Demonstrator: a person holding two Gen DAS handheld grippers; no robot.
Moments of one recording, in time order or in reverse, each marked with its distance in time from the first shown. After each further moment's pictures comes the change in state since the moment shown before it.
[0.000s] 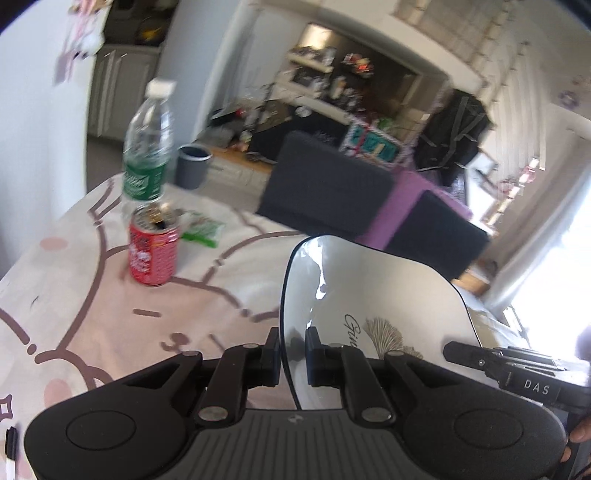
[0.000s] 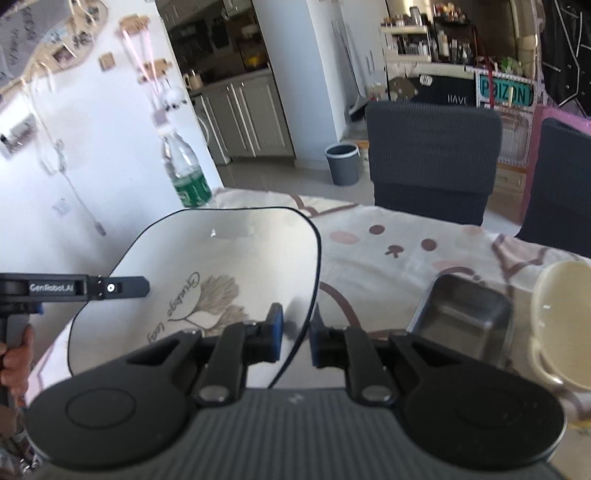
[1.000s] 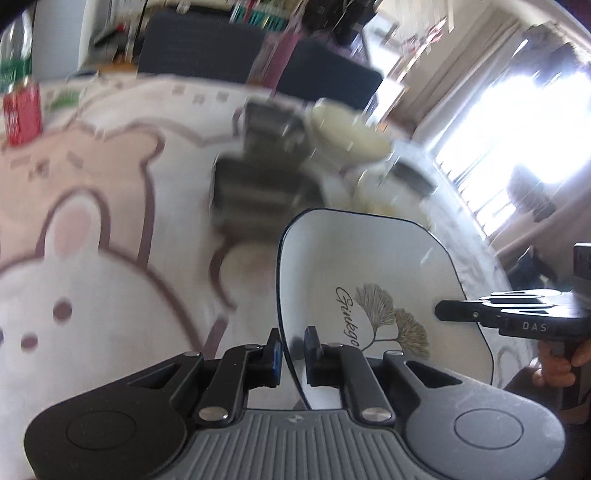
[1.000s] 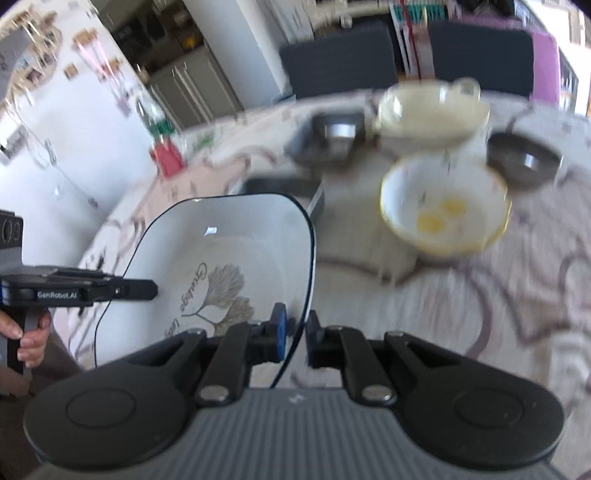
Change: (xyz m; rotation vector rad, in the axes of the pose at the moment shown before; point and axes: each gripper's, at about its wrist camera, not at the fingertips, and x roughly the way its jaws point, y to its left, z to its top) left arm -0.002 -0.076 -0.165 0.219 0.416 -0.211; right arm -0.167 -0.058 -0.208 0.246 0.166 -0.048
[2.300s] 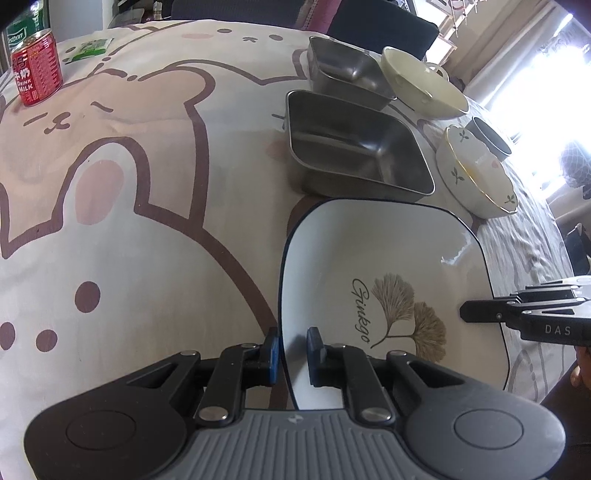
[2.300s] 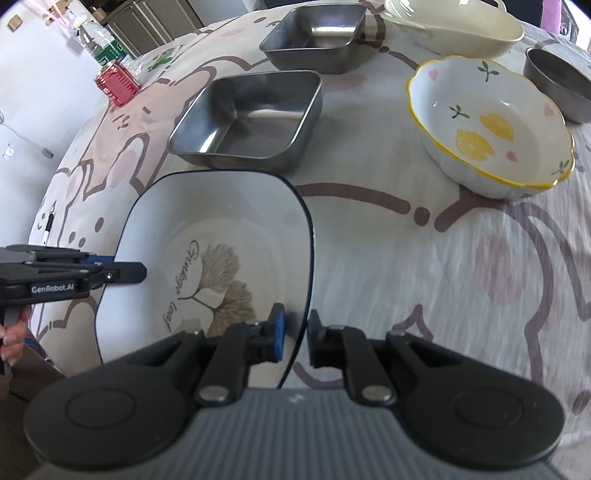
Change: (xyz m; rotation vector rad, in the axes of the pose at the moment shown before) left arm 0.050 0.041 0.007 -0.013 0.131 0.137; right arm 0.108 0.025 0.021 0.041 0.240 -0.098
